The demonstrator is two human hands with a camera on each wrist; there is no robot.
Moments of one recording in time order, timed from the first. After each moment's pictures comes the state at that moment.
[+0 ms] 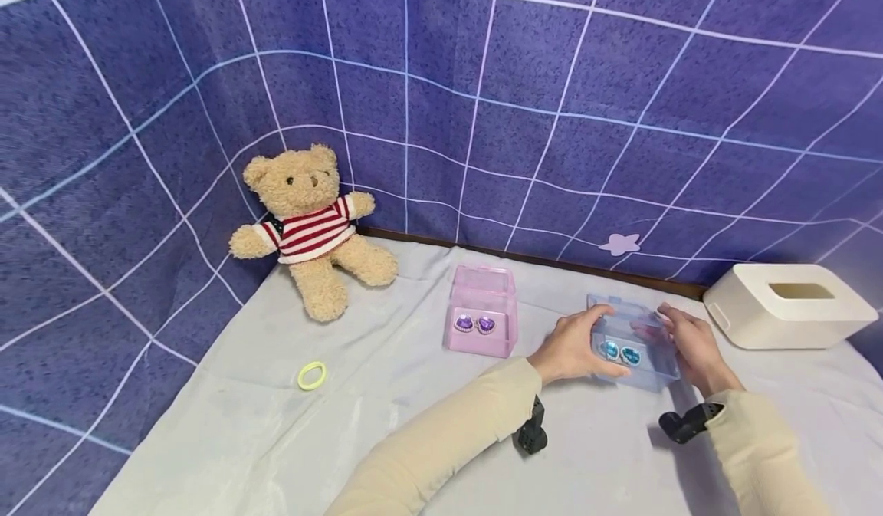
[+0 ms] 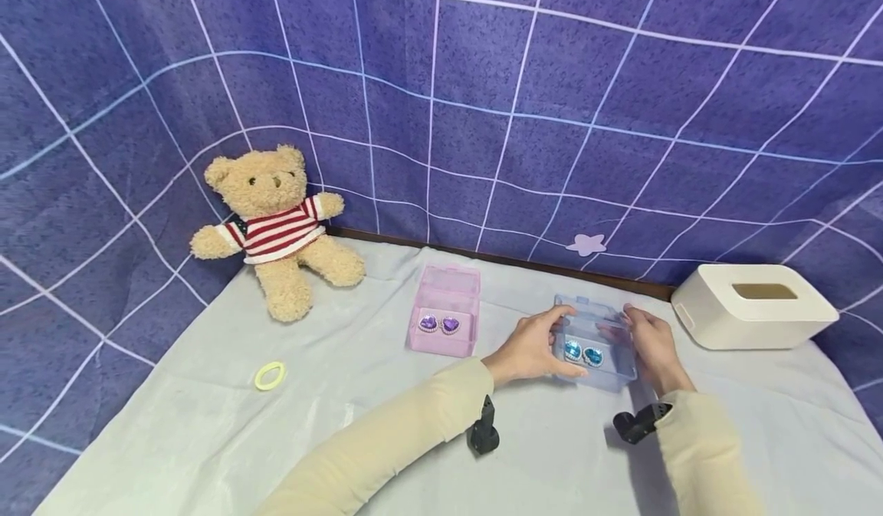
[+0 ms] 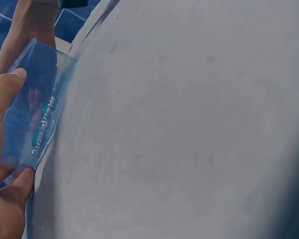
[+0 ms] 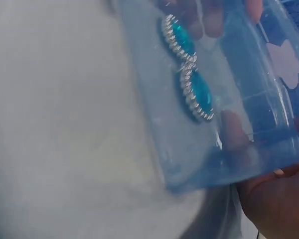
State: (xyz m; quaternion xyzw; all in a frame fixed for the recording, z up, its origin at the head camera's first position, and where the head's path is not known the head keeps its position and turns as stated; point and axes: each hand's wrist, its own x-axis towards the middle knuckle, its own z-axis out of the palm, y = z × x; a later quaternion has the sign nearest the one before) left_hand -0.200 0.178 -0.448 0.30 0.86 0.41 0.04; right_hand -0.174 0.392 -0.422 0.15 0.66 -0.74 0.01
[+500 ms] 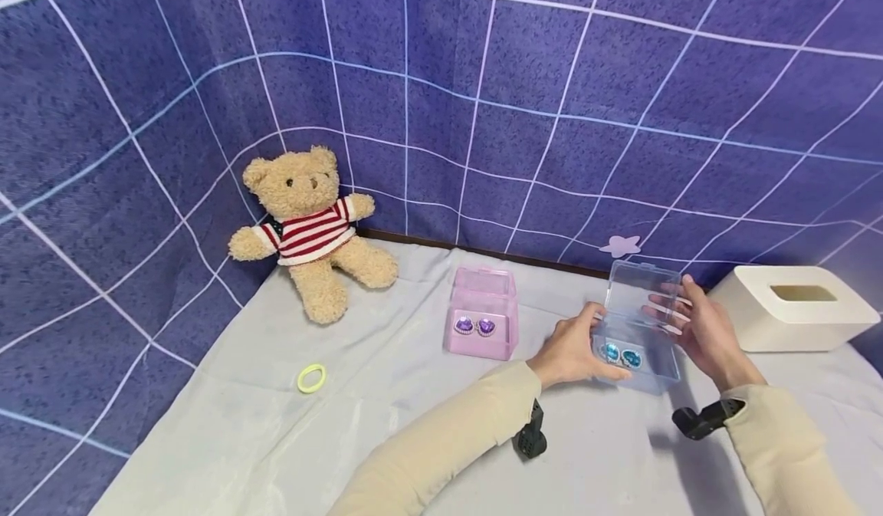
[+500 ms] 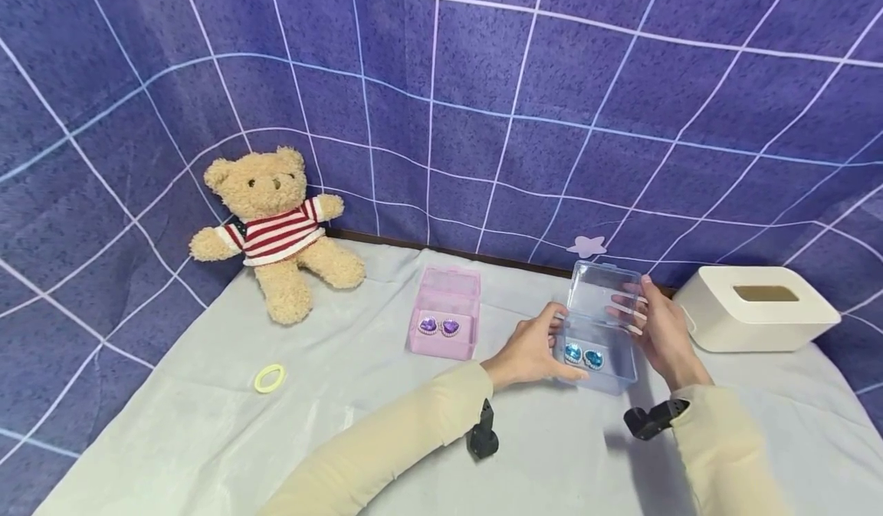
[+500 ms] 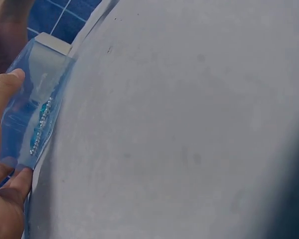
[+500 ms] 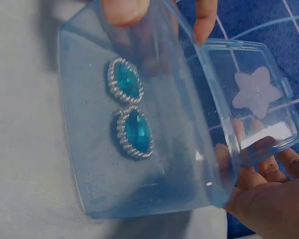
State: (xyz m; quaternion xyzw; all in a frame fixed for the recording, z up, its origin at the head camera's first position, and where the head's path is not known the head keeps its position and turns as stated) left_hand -0.198 0.180 -0.449 0.27 0.86 0.42 0.05; right_hand -0.173 0.396 -0.387 0.02 0.58 -0.81 0.06
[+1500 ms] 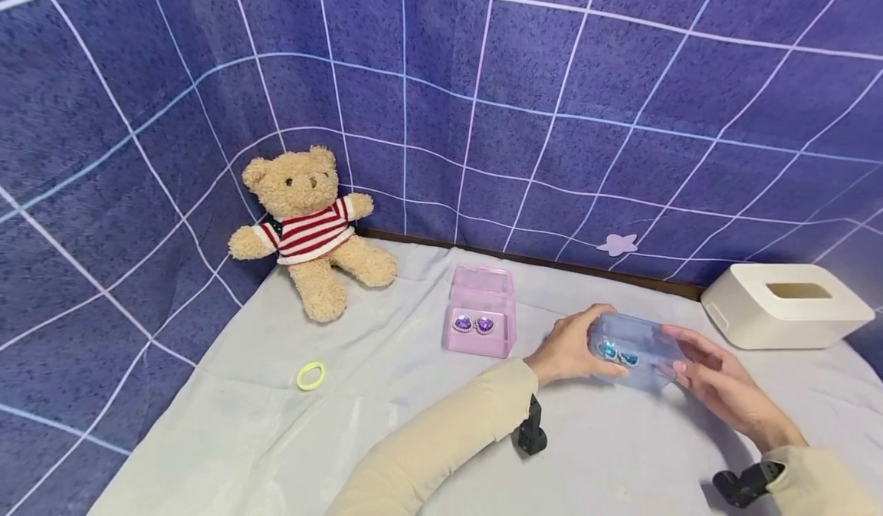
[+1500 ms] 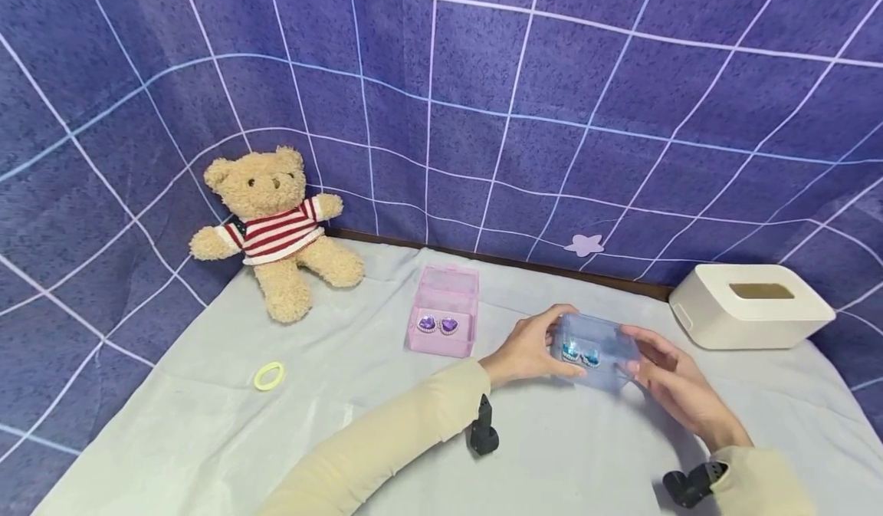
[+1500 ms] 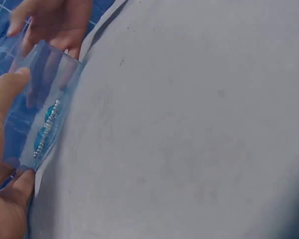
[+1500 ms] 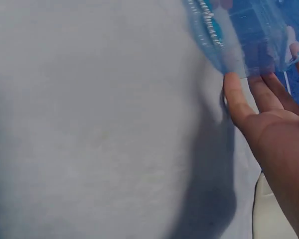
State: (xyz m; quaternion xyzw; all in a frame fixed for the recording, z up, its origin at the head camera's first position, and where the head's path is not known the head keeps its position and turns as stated) left_hand -0.201 0.177 -0.451 0.32 0.84 0.43 0.04; right_hand -0.119 0.425 -0.436 -0.23 0.57 -0.78 0.12
